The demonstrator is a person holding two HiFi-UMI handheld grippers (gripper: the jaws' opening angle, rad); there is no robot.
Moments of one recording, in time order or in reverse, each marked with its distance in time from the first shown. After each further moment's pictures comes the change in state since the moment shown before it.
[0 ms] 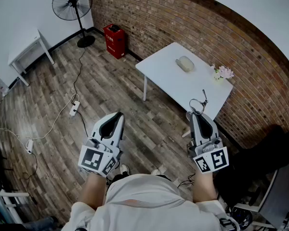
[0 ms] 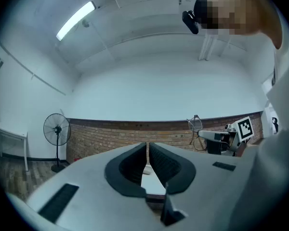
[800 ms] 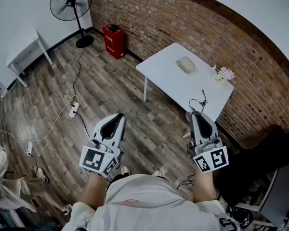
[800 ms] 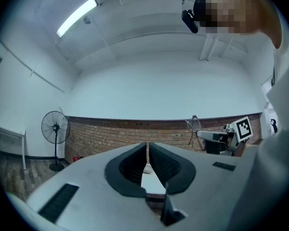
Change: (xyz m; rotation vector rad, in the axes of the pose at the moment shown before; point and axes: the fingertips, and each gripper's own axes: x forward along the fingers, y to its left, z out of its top) left arm 0.011 0.026 -0.008 -0.014 0.010 -0.018; right arm 0.028 0.002 -0.013 0.001 0.027 -0.013
